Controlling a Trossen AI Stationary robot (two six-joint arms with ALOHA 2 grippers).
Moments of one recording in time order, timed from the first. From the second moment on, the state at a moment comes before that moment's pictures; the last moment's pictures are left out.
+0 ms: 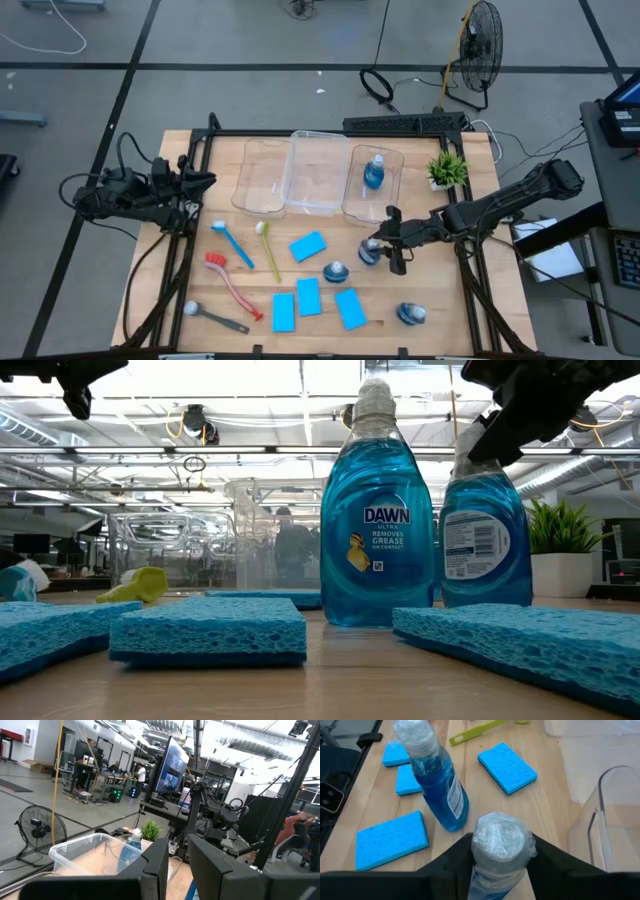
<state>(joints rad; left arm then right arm) -0.15 0.01 0.46 -0.26 -0.37 -0.25 0.33 1.16 0.66 -0.20 0.18 0.33</state>
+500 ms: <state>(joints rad) -0.15 0.01 0.46 -0.26 -0.37 -0.25 0.33 1.08 0.66 -0.14 0.17 0.39</state>
